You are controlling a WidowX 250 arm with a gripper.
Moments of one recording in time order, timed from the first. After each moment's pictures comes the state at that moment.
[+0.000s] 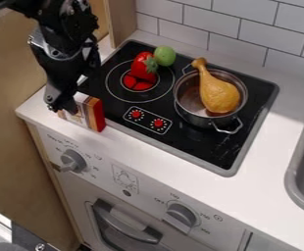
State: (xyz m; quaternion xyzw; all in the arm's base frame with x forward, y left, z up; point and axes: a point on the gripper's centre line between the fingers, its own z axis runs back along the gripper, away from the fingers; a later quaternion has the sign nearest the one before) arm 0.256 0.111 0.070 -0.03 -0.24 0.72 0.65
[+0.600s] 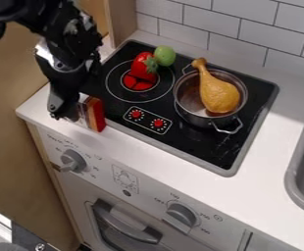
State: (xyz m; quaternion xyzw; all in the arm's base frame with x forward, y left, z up) arm 0.256 0.117 0.052 -0.02 -0.24 0.71 0.66
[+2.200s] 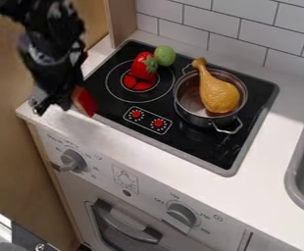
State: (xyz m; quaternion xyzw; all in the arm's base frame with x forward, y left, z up) arm 0.245 0.119 0.072 0.00 -0.23 0.70 0.68
